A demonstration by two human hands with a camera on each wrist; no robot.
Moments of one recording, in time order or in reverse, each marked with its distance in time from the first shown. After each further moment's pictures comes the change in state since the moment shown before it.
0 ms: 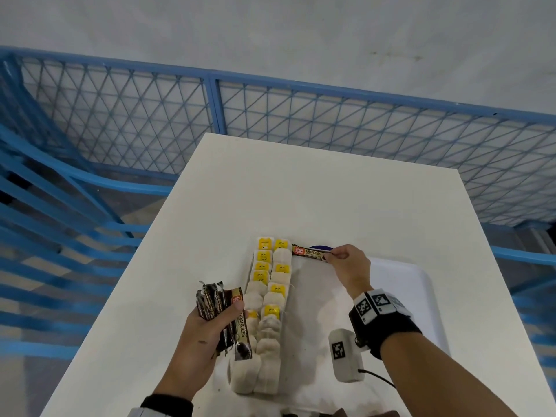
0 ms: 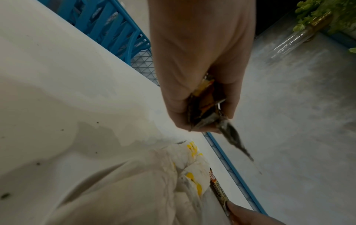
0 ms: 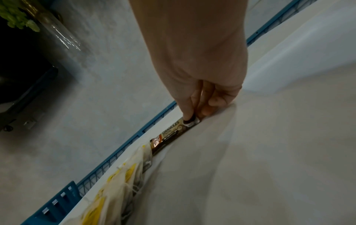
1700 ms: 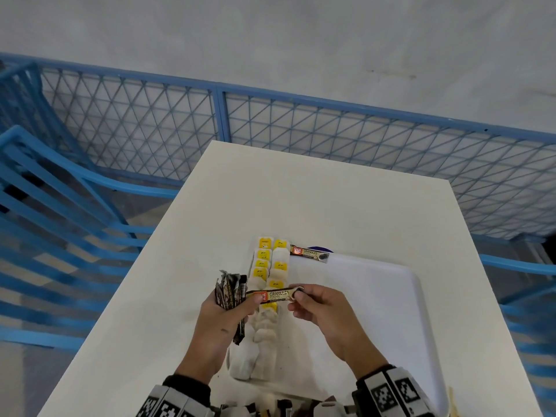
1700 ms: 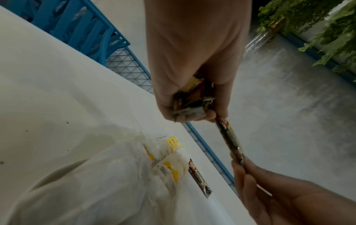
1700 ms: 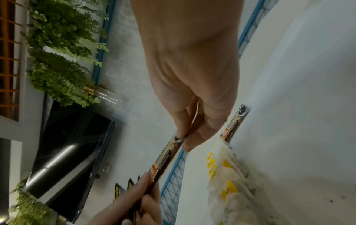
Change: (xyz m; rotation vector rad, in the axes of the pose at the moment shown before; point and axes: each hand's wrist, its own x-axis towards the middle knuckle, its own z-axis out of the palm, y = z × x) left_hand -0.012 -0.005 0.017 0.172 0.021 0.168; right_hand -0.135 -0.032 -0.025 0.539 -0.534 0.083
